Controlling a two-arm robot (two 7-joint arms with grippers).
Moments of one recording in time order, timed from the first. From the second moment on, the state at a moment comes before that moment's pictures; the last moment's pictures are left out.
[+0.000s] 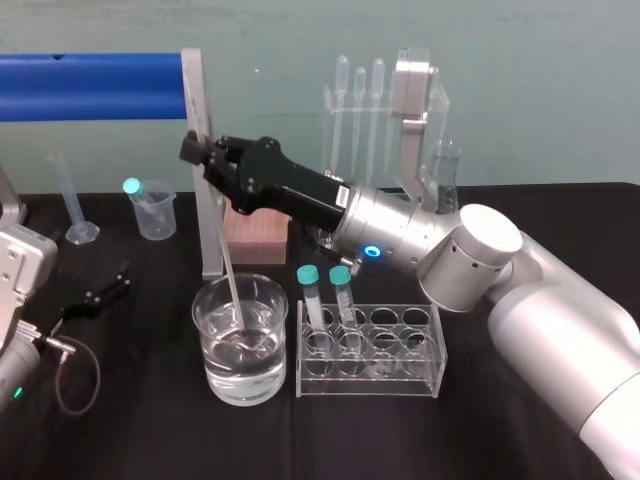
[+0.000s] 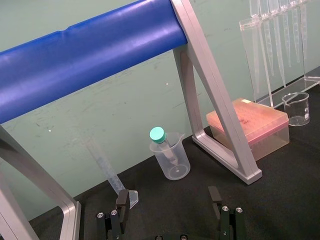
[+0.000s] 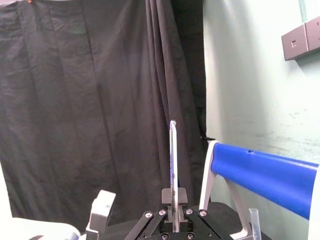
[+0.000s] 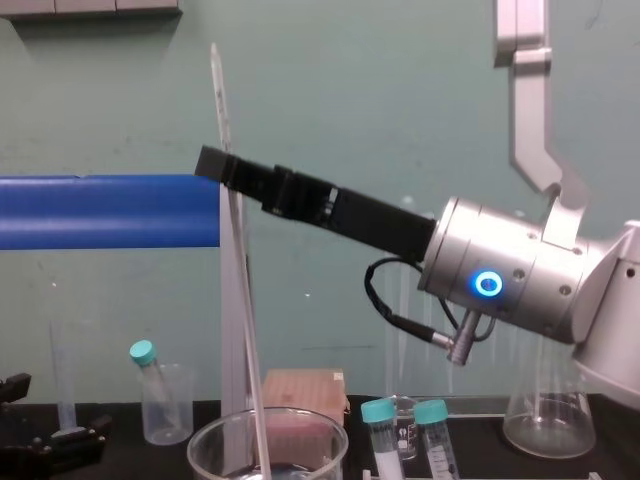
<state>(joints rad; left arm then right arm) -0.20 0.60 0.45 -1.41 -0.25 -0.12 0.03 0.69 0.19 -0.63 -1.07 0.81 -0.14 0.90</state>
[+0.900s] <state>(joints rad) -0.20 0.60 0.45 -1.41 -0.25 -0.12 0.03 0.68 0.16 -0.62 -0.99 0.80 -0.17 0.96</state>
